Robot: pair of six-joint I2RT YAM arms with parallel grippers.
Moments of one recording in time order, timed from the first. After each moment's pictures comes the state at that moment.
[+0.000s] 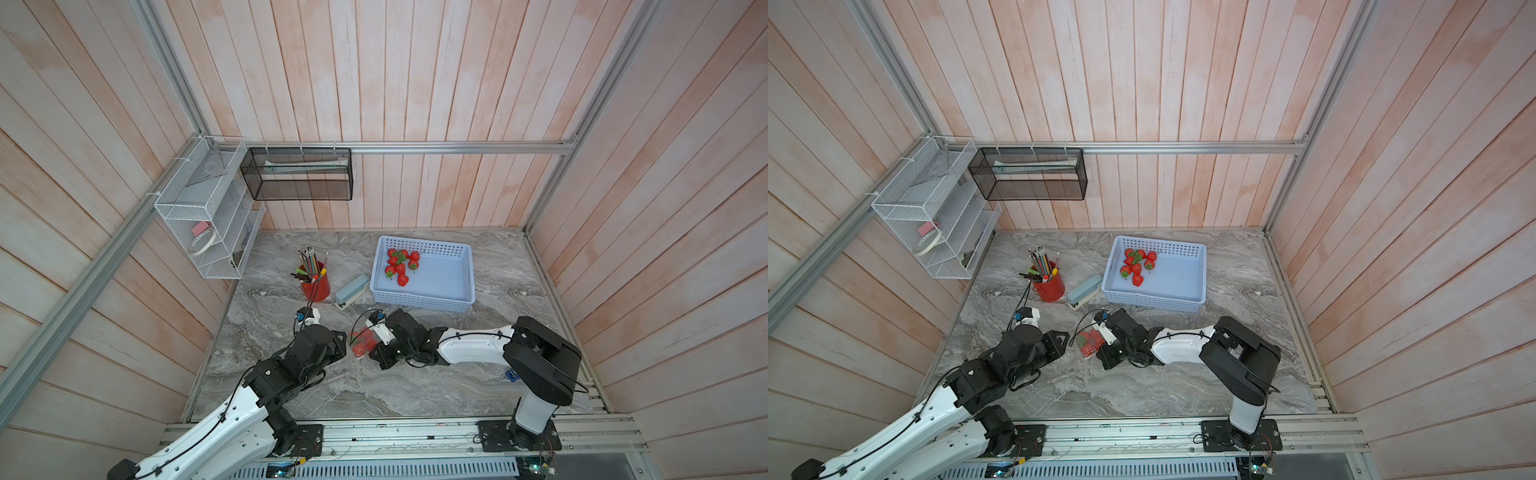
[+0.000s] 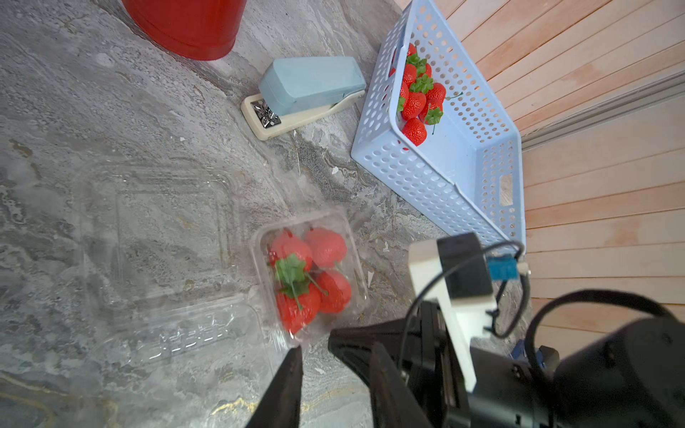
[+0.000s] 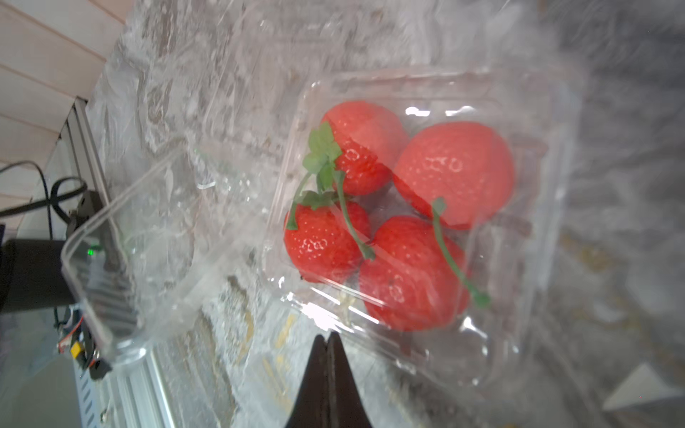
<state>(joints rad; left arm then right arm) -0.74 0.70 0.57 -0.55 -0.21 -1.01 0.99 1.79 0.92 0.07 -0.29 0.45</state>
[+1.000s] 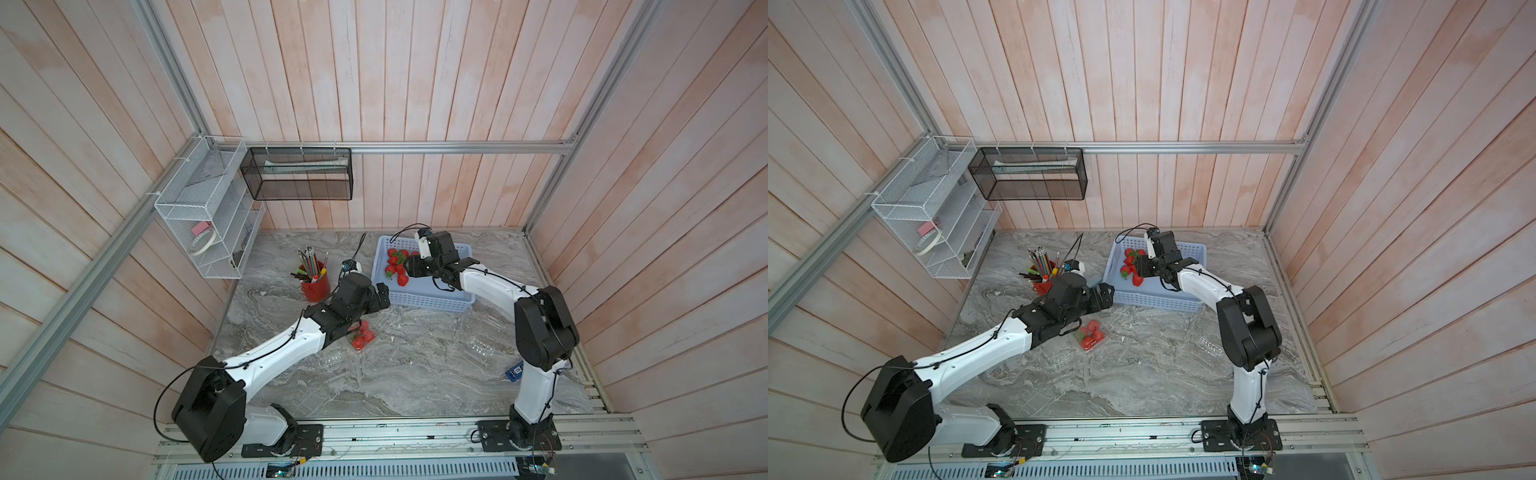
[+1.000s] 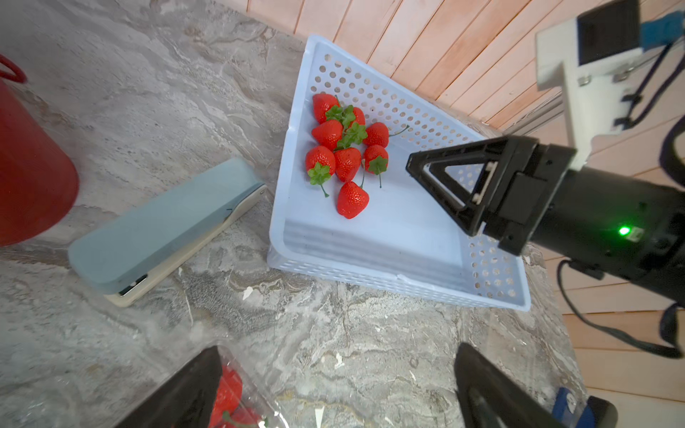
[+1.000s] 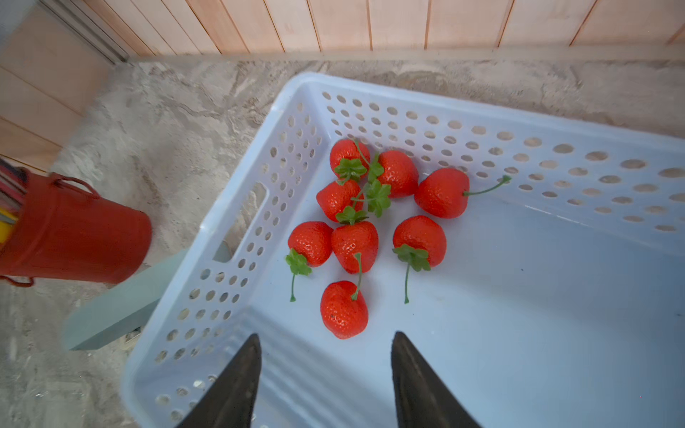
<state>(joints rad) -0.62 1.40 0.93 -0.16 -0.11 -0.72 0.50 1.96 1.45 -0.20 -0.12 0.28</state>
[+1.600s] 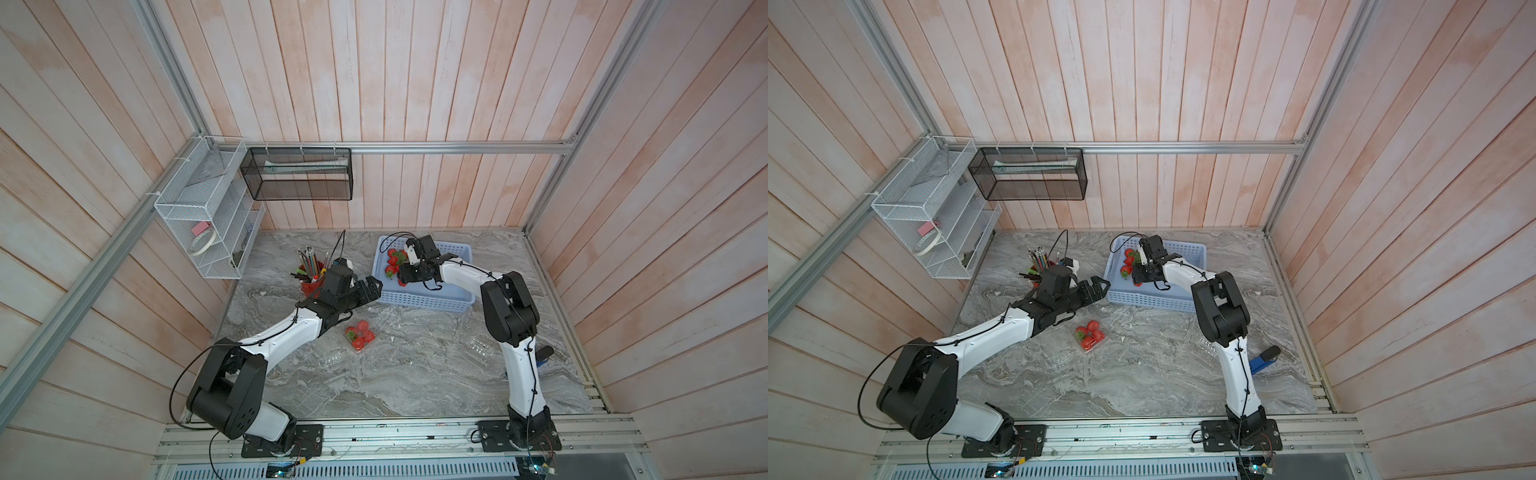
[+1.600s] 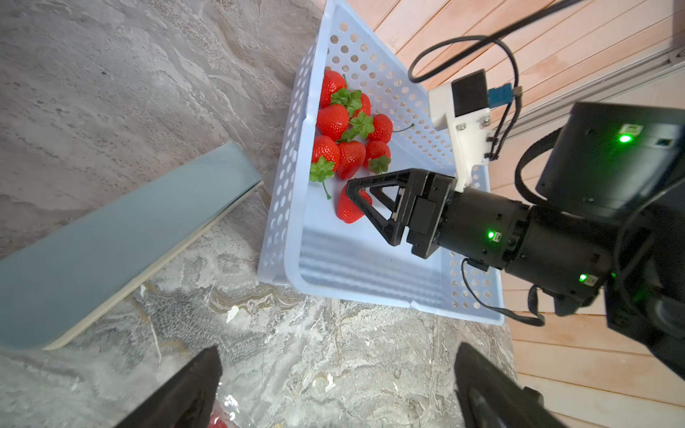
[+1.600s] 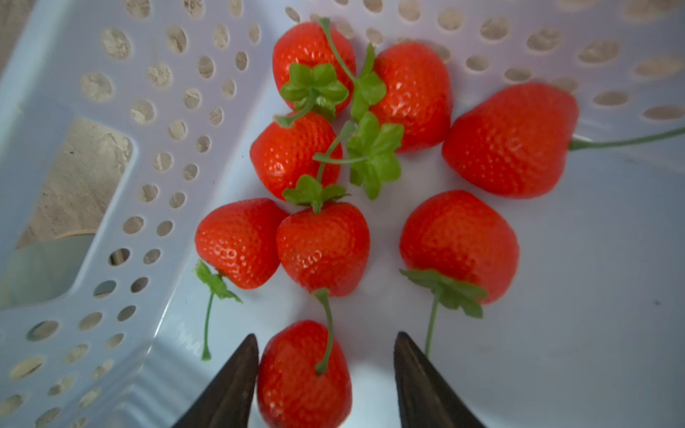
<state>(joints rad) -0.47 1.49 0.88 0.00 0.16 -0.76 0.49 2.23 1.67 -0.37 -0.13 0.26</state>
